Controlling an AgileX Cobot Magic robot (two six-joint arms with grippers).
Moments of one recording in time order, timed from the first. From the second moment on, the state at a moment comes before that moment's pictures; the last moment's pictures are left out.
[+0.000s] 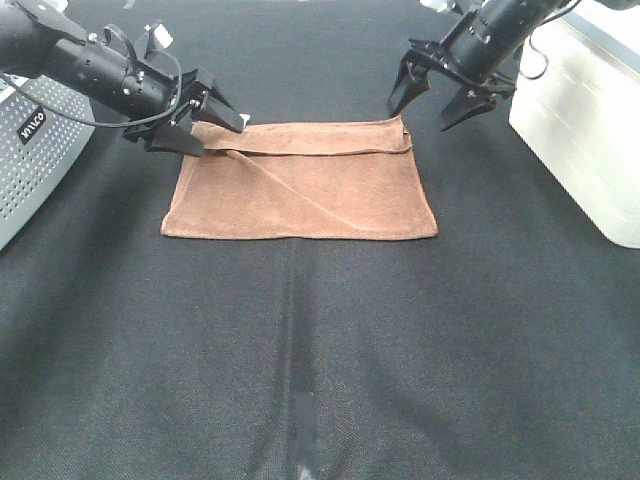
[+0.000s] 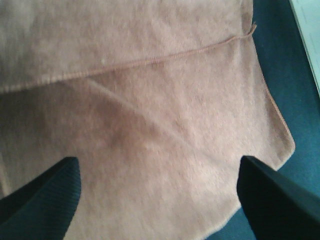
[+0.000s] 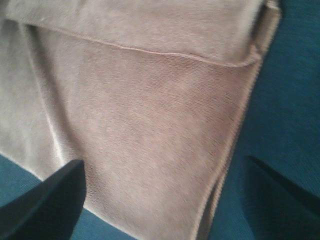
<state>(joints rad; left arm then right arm) -0.08 2.49 -2.07 -0.89 0.97 0.48 0.12 2.48 -2.34 0.42 1.21 -0.16</state>
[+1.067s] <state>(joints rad) -0.08 2.14 -1.33 -0.83 0.54 0.46 0.12 2.25 -1.69 0.32 0.96 -0.20</state>
